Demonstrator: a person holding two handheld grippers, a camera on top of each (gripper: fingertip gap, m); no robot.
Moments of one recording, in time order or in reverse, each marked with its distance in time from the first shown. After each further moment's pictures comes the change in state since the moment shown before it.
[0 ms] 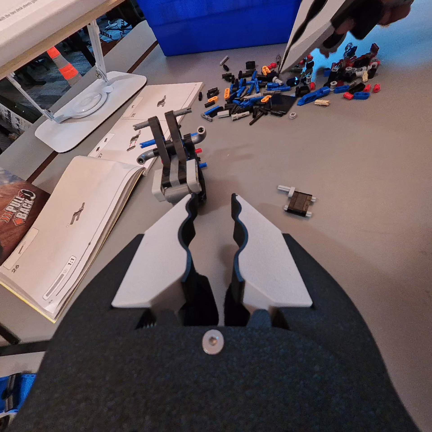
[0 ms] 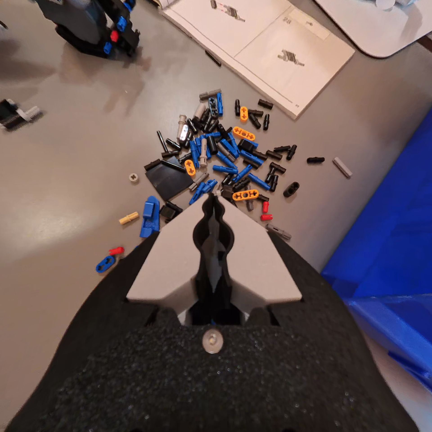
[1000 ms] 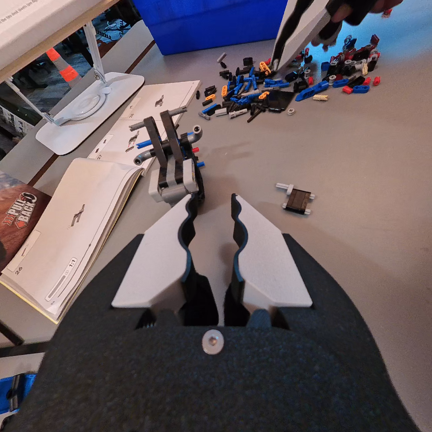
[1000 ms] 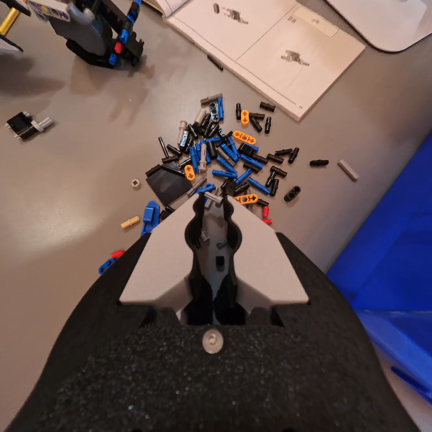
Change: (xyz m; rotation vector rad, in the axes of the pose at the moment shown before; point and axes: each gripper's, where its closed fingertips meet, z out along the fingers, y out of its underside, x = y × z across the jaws) left arm 0.002 0.001 0.001 -0.008 -0.003 0.025; right arm 0.002 -0.004 0.002 -0.002 -0.059 0.034
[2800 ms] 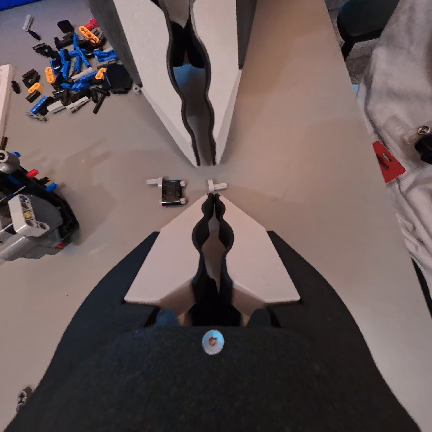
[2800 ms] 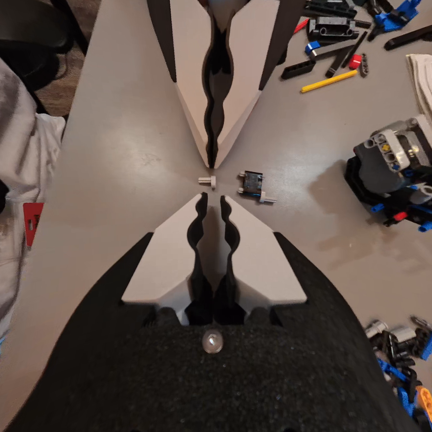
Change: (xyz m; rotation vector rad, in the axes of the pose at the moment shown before) left arm 0.107 0.012 -0.018 -0.156 0.479 0.171; right arm -0.197 -0.025 0.027 0.061 -0.609 -0.658
